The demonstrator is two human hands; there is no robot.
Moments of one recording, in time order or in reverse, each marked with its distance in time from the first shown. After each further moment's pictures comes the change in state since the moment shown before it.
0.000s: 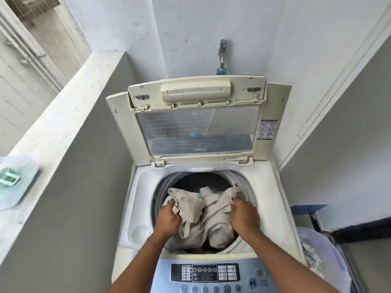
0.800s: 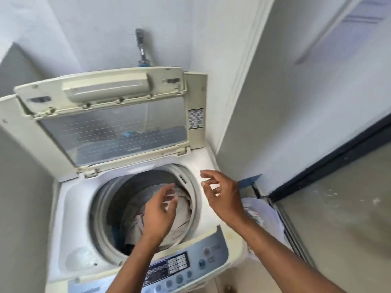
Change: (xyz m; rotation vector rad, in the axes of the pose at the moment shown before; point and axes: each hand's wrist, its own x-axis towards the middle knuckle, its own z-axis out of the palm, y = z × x) left_hand -0.045 0.107 0.089 -0.091 0.040 0.471; right_hand -0.044 0.057 -0.108 0.678 0.364 -0.185
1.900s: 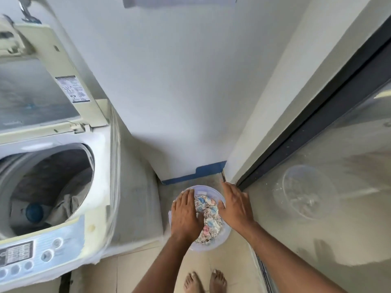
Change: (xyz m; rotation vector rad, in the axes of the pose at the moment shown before) left_hand -0.078 0.108 0.443 0.552 -0.286 -0.074; right_hand -0.025 0.339 -0.297 -0.710 -0.386 0.130
